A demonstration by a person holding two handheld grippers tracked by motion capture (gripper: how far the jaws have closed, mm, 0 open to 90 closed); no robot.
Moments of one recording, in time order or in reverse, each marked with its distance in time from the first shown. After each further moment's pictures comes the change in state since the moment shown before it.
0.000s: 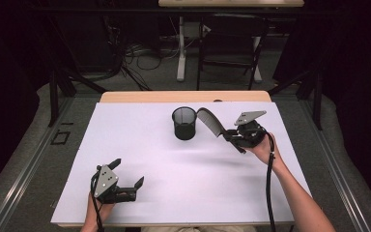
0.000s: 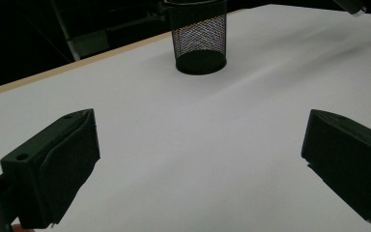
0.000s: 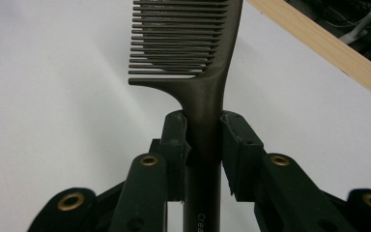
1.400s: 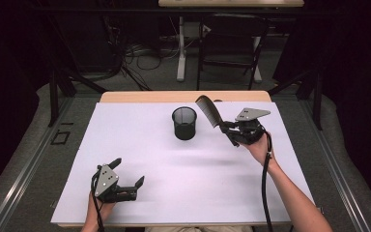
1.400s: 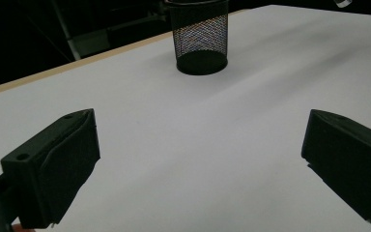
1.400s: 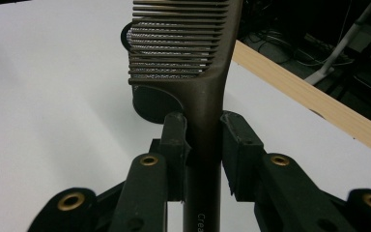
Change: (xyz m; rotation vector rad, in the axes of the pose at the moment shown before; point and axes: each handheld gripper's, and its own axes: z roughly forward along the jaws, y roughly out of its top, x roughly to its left) left arm 0.000 0.000 0.002 0.001 0.001 -0.006; right arm 0.004 0.010 -0.003 -0.182 -0.069 0.035
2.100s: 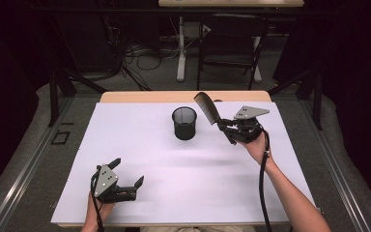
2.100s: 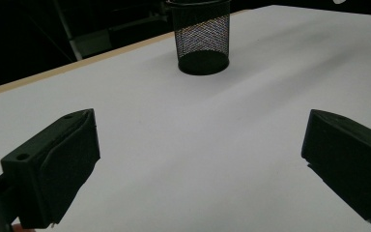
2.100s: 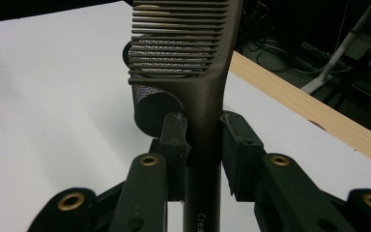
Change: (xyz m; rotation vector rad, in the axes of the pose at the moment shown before) left arm 0.000 0.000 -0.001 -0.002 0.008 -0.001; right arm 0.003 0.007 0.003 -0.032 -0.002 0.013
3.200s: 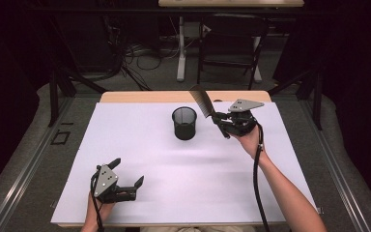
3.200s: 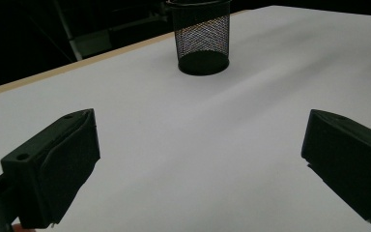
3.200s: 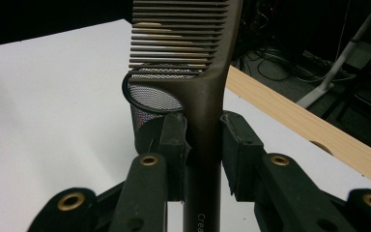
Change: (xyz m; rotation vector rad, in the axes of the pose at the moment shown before) left arm 0.000 0.000 0.000 -0.002 -0.001 -0.002; right arm 0.000 0.021 0.014 -0.034 0.005 0.016
